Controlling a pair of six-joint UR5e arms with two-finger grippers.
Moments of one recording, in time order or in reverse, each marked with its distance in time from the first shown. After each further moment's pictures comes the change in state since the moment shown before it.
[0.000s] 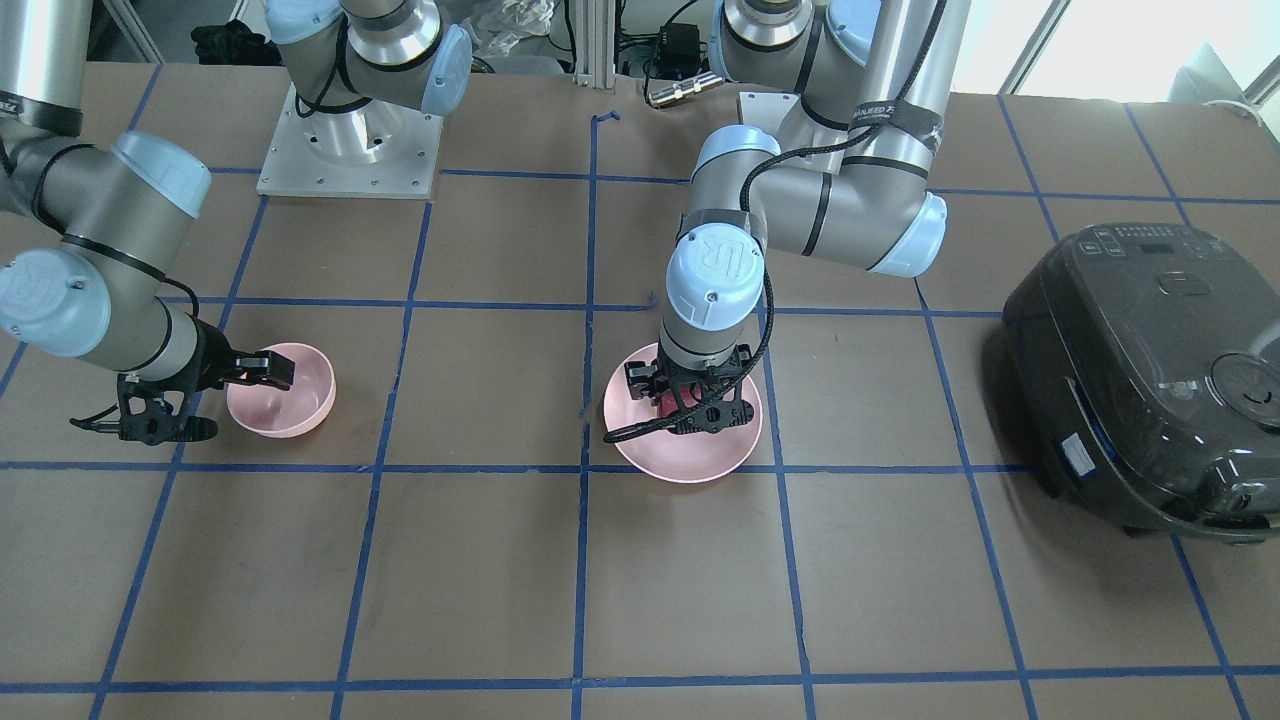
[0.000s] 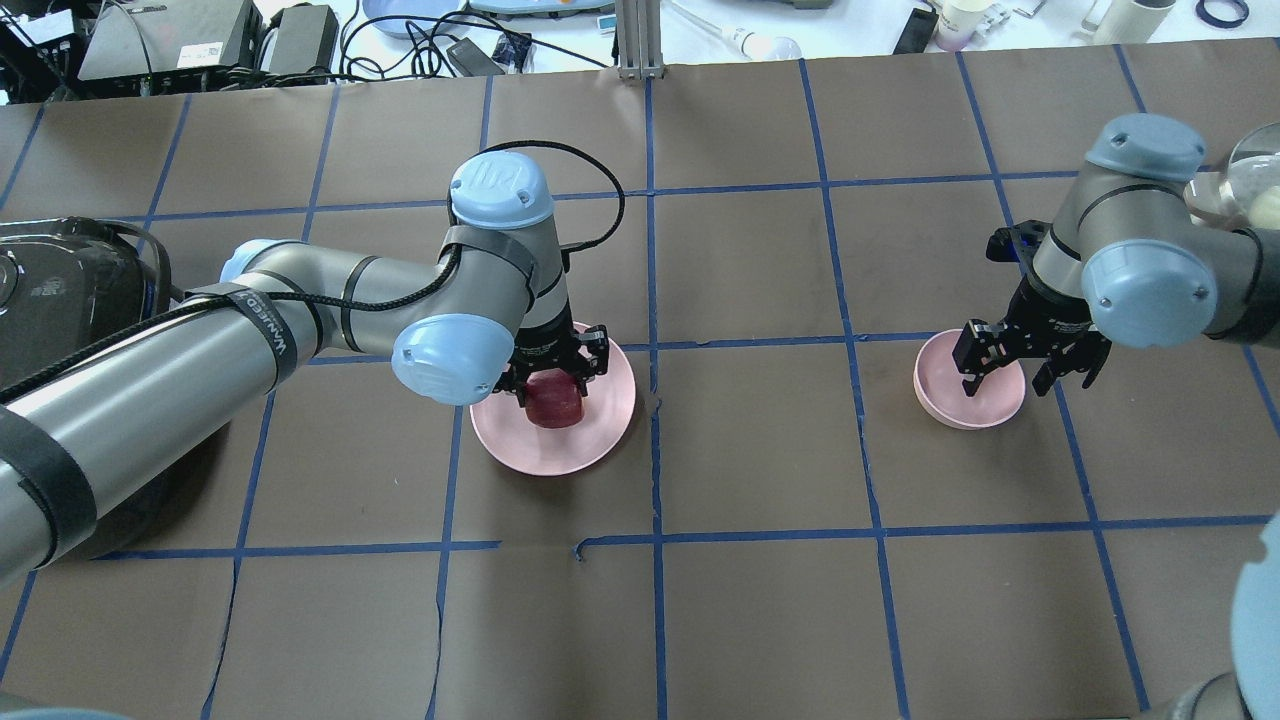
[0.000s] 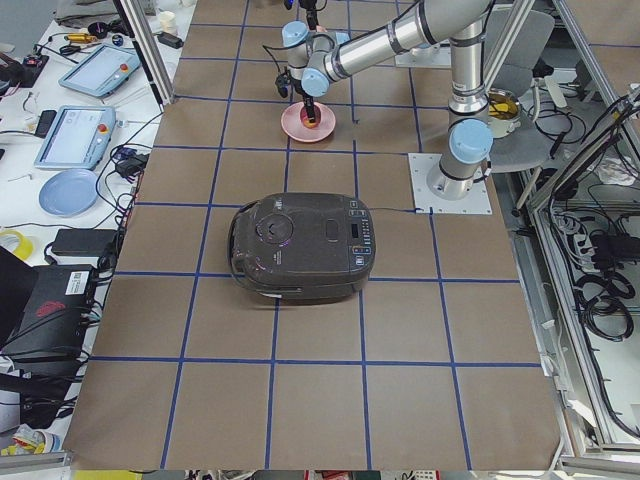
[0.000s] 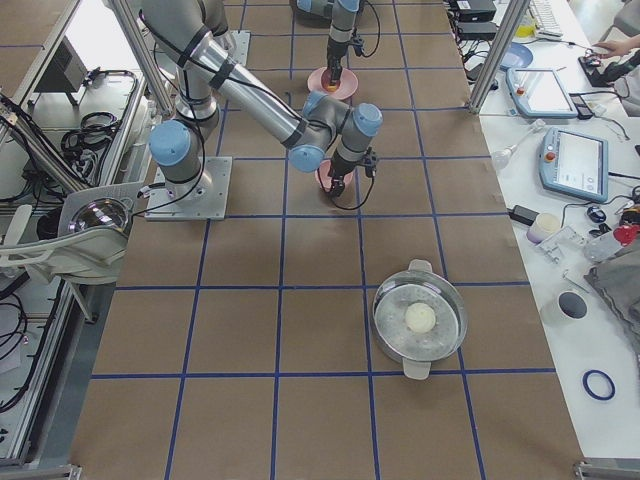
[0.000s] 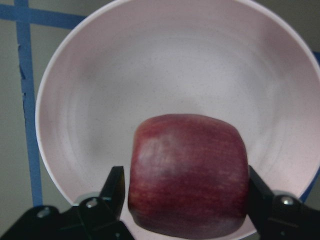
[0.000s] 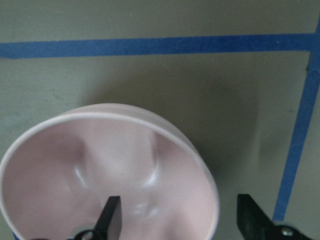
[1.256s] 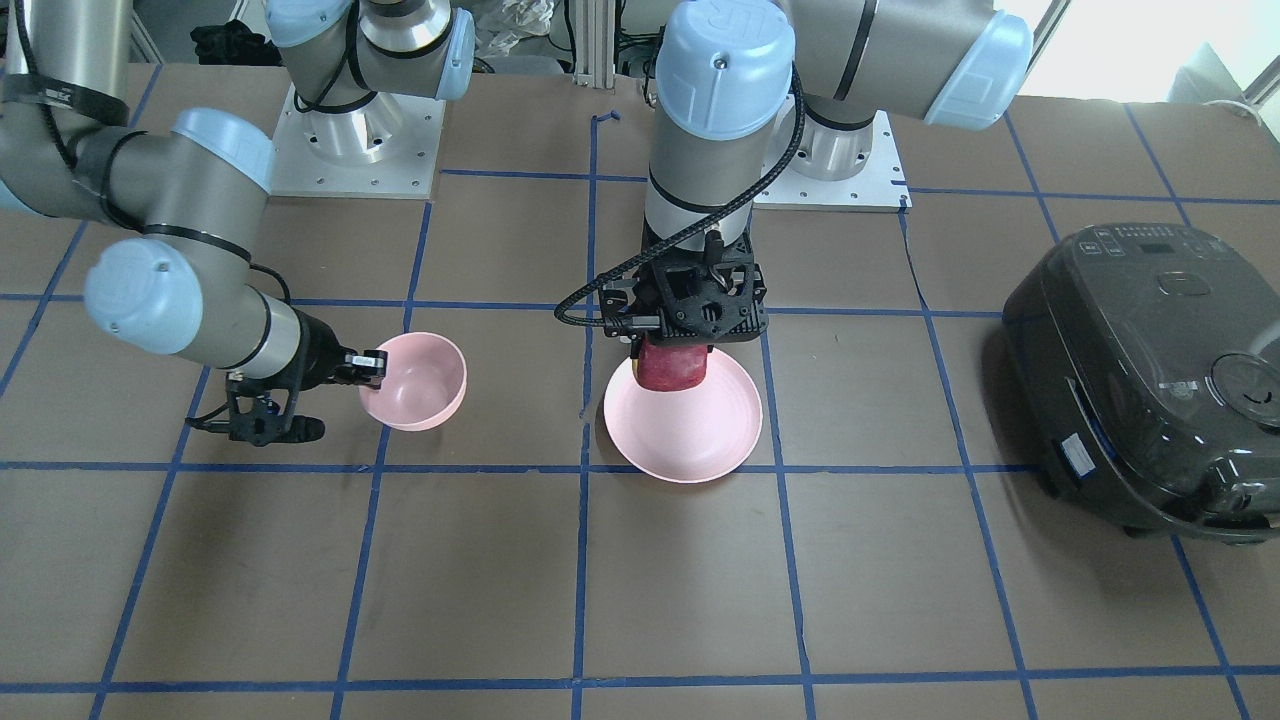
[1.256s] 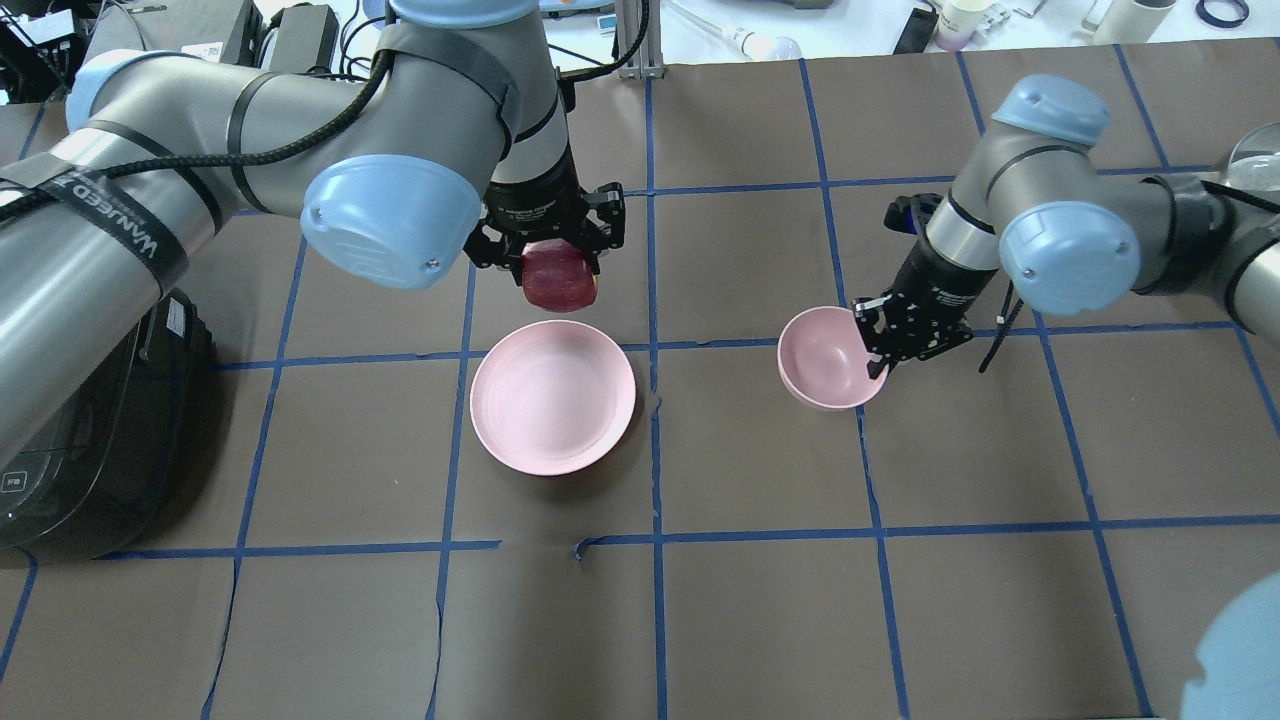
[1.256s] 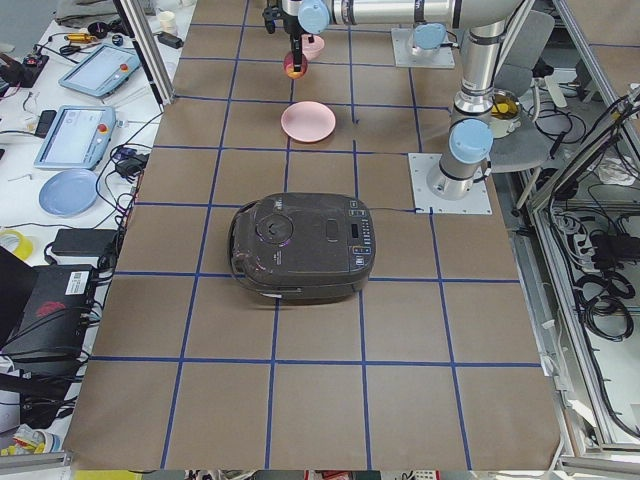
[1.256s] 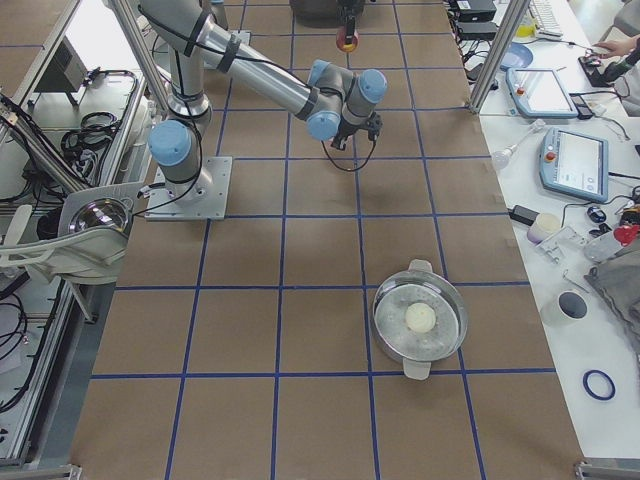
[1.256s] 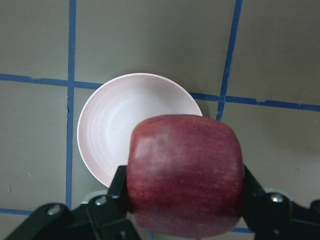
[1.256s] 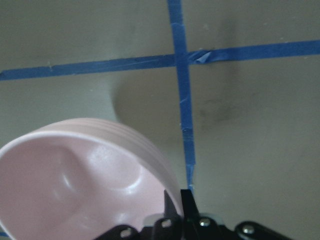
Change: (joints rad) left arm -0.044 0.149 0.284 -0.256 0.013 0.008; right arm 0.226 -0.017 -0.092 0.138 0.242 0.249
